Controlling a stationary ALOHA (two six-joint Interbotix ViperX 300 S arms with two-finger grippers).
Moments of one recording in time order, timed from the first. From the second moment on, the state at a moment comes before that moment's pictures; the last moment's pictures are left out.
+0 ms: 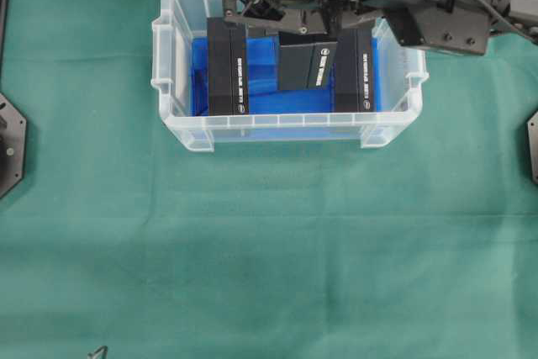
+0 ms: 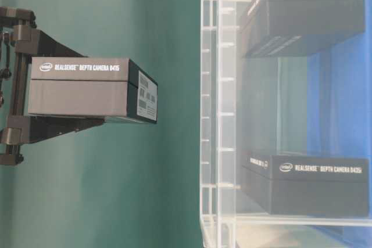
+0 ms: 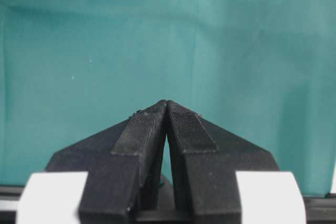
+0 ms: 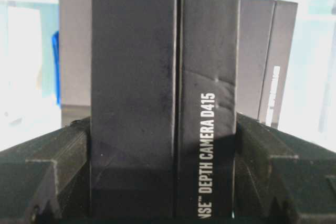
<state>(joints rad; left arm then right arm) -0.15 -0.79 0.43 0.02 1.39 -0.28 -0.08 0.26 -0.57 -0.33 1.69 1.52</state>
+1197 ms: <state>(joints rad) -0.15 -0.79 0.43 0.02 1.39 -0.28 -0.06 0.26 -0.57 -0.33 1.71 1.52</state>
